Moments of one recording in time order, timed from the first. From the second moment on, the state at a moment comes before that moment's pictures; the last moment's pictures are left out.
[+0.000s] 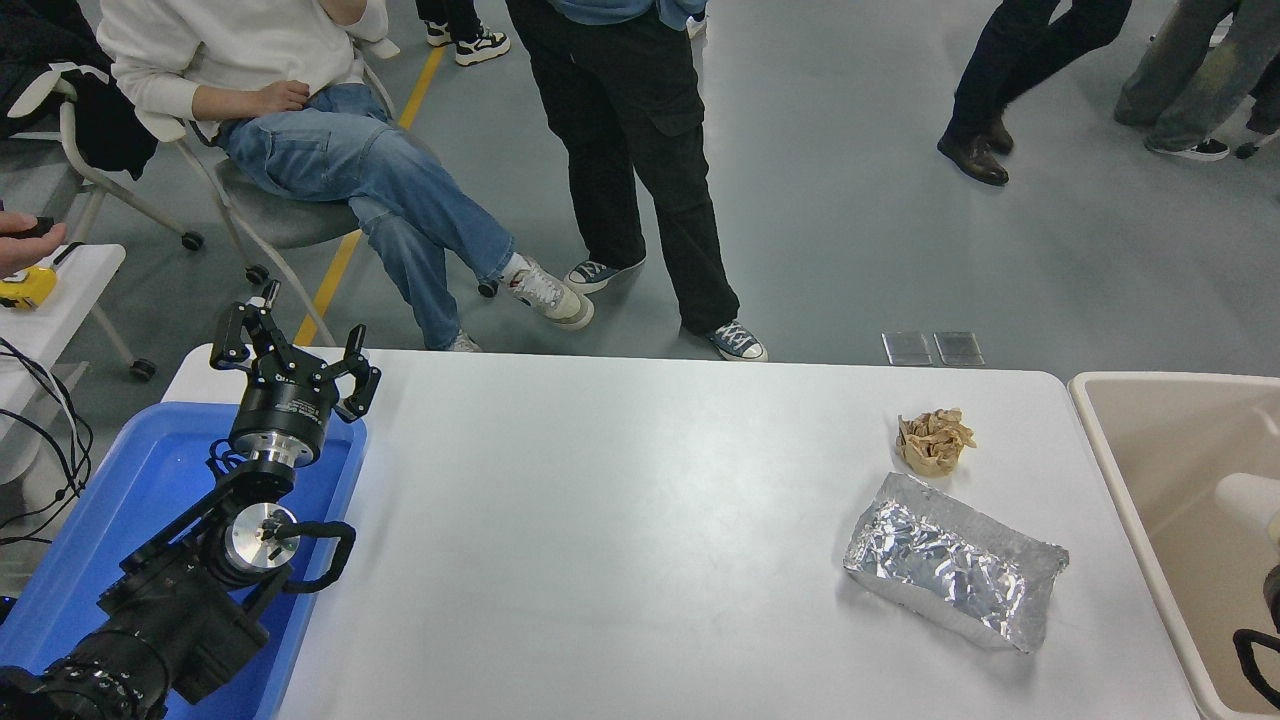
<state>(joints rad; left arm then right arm) -0.54 0.24 -1.03 -0.52 0.17 -0.42 -0.59 0.58 -0.36 0.25 -0.06 0.07 -0.07 0.22</state>
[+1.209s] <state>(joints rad) -0.54 0.24 -1.02 -0.52 0.17 -0.42 -0.59 0.68 -0.35 0.24 -0.05 0.07 0.08 0.23</state>
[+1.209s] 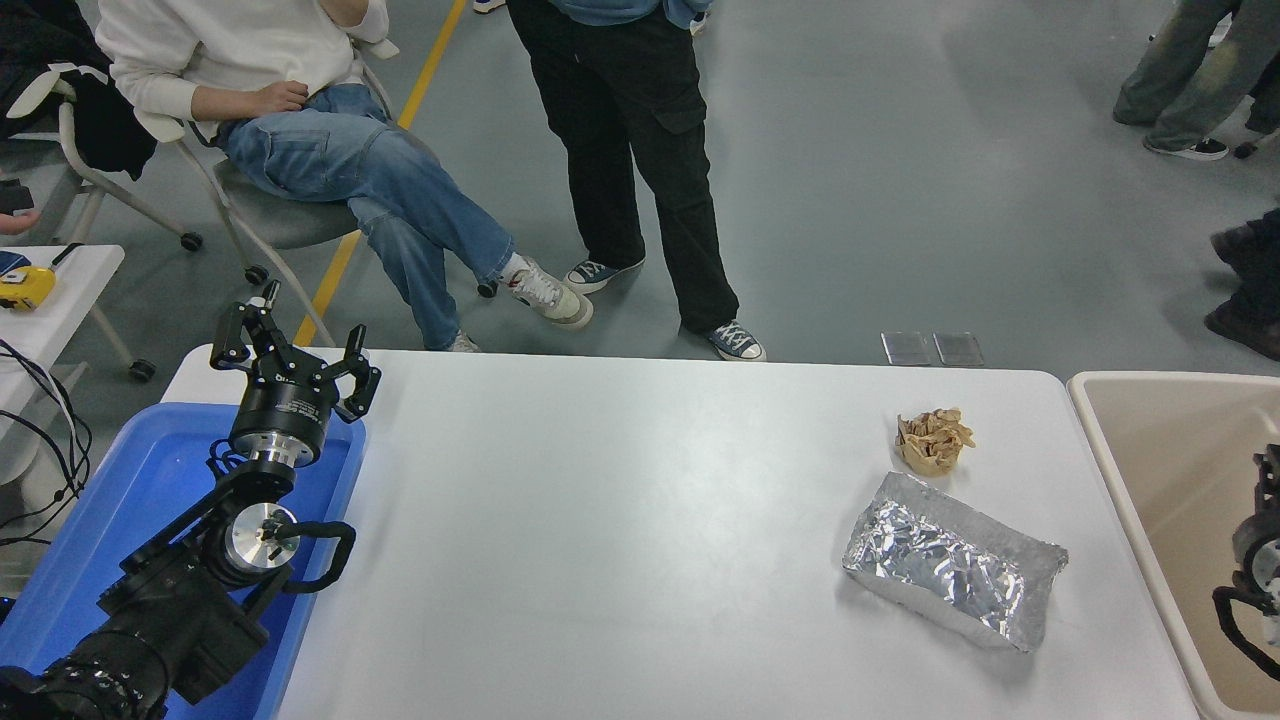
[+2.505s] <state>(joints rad) -0.54 0.24 -1.02 -0.52 0.17 -0.42 -0.59 0.67 -0.26 0.81 0.58 -0.21 0.16 0.52</state>
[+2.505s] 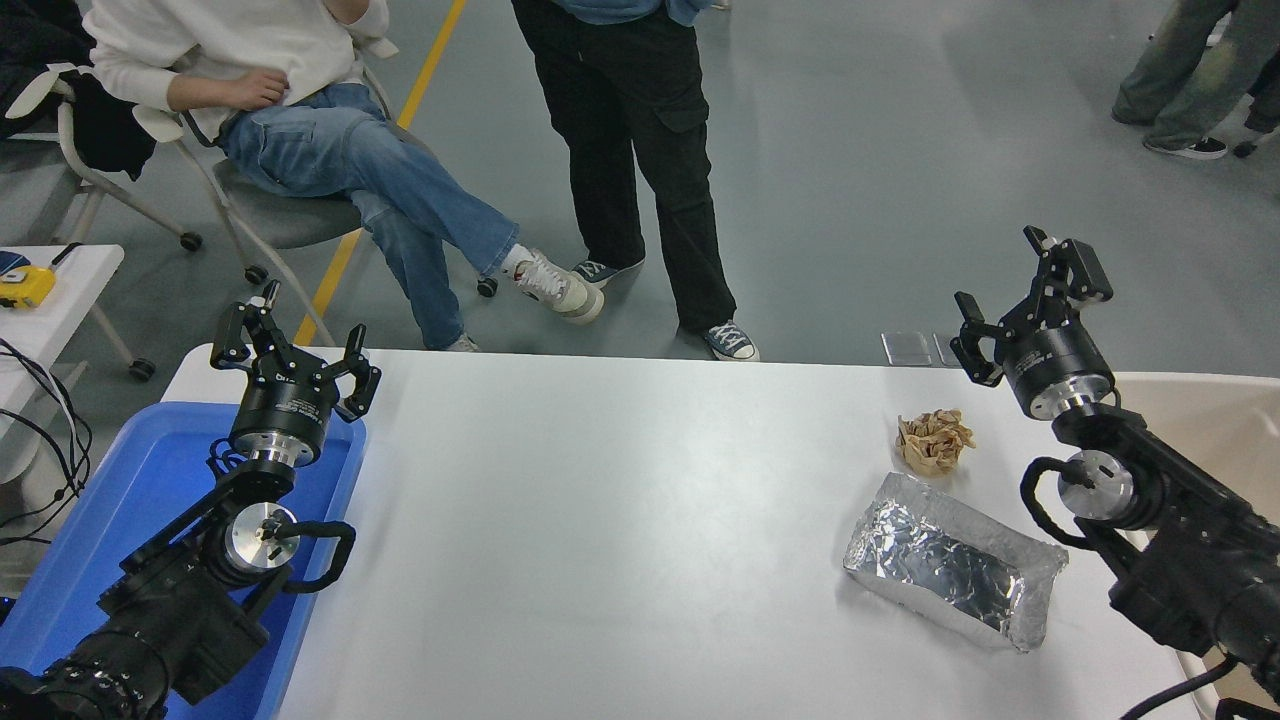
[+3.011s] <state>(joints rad) -0.54 0.24 -1.02 -0.52 0.17 -0.42 -0.59 0.65 -0.22 0.80 0.51 -0.22 0.17 0.55</state>
